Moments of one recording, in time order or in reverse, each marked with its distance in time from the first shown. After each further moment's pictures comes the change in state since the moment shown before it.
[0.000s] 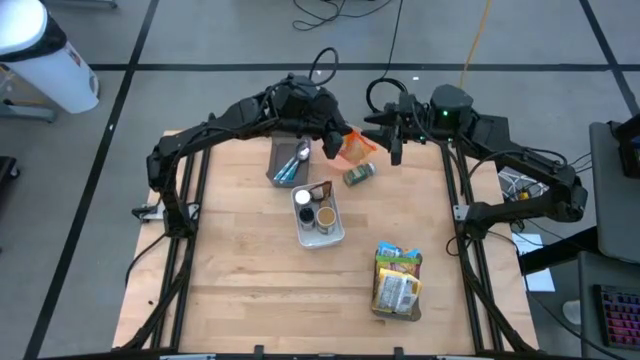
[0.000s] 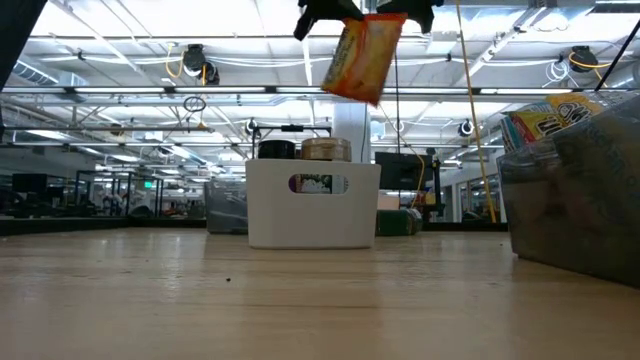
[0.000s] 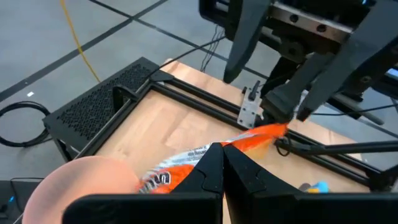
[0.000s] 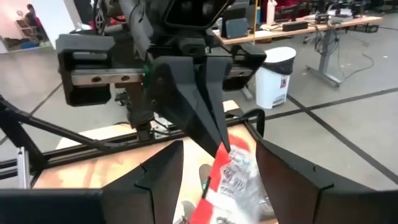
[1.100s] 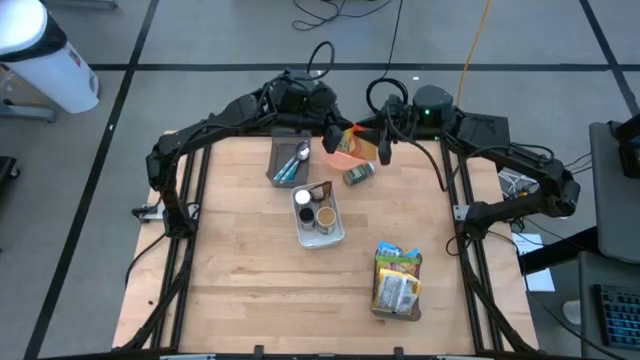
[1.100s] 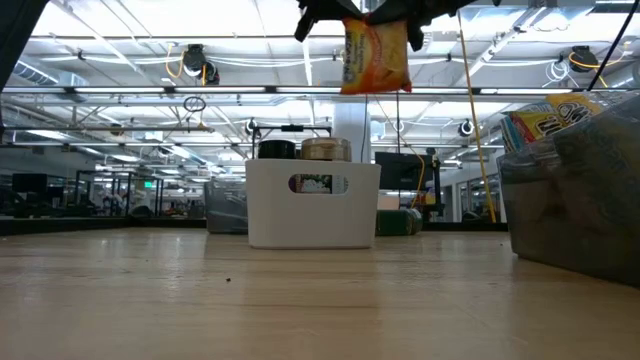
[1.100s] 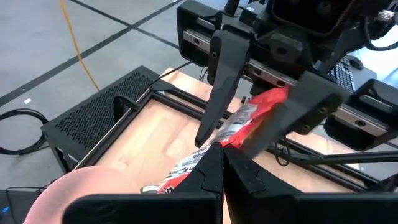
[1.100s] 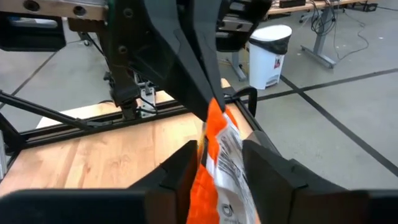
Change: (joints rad) left arm 0.030 0.000 0.000 0.036 0.027 -0.002; right arm -0.010 0.082 0.000 -0.016 0.008 -0.053
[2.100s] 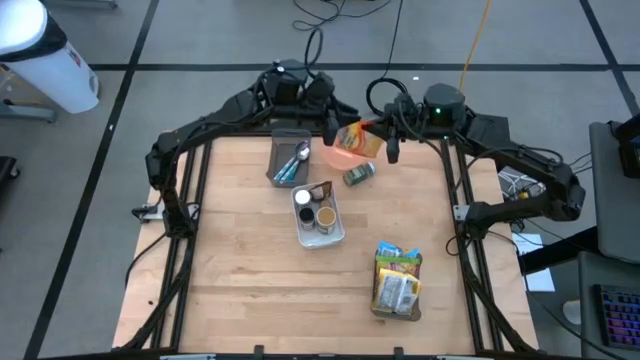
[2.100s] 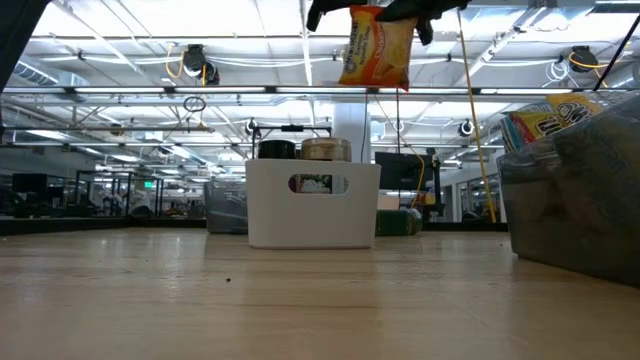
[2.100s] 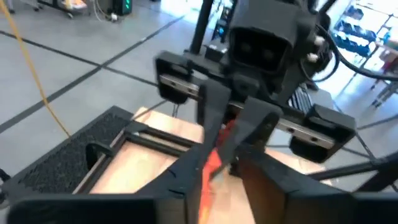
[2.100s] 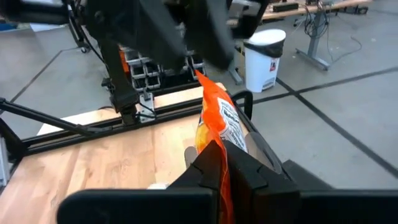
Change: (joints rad) left arm 0.031 0.000 0.000 0.163 0.143 0.045; right arm -0.018 -0.053 0.000 -0.029 -0.002 0.014
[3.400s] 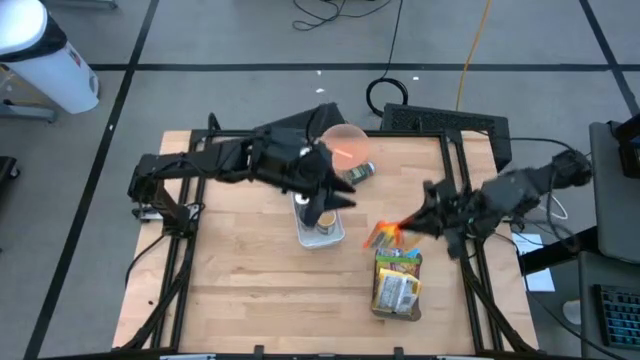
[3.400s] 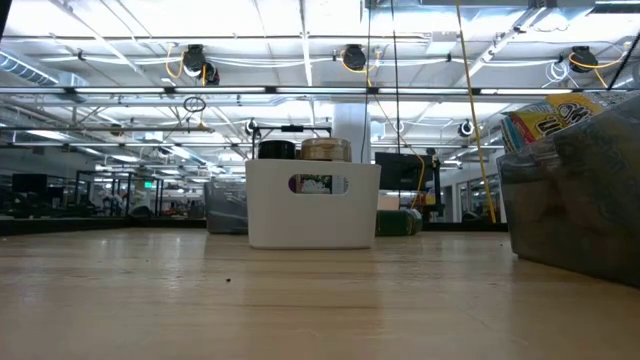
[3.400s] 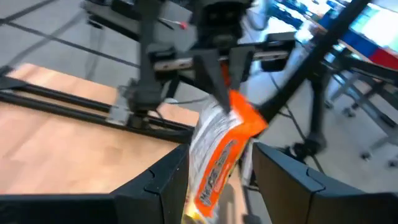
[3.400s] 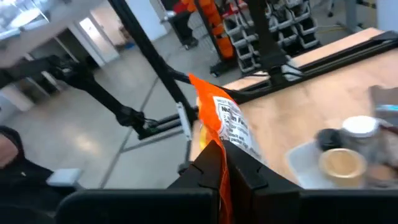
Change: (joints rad) left arm -0.414 -0.114 -0.043 -0.117 -0.132 -0.174; right arm 0.957 -0.323 -0.130 -0.159 0.528 0.522
